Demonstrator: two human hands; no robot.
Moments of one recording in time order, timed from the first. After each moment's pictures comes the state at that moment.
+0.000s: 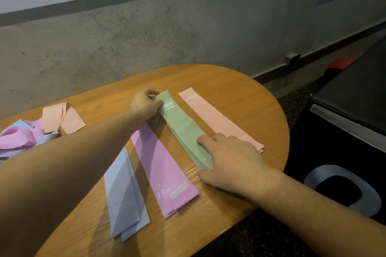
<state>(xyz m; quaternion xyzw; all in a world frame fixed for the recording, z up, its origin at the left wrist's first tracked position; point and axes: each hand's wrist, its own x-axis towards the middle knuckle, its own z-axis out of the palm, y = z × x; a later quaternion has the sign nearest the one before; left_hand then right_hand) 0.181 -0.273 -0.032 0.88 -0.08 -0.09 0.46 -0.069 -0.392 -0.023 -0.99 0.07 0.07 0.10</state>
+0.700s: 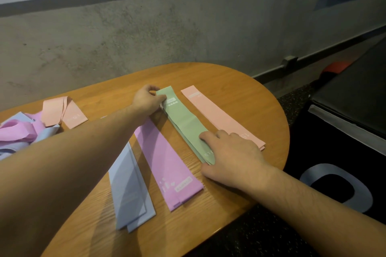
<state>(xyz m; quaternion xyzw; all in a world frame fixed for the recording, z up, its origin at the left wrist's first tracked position) 0.182 -0.268 -0.034 0.85 -0.07 -0.11 0.50 -0.069 -0.383 -0.021 -0.99 0.10 0.06 0.09</state>
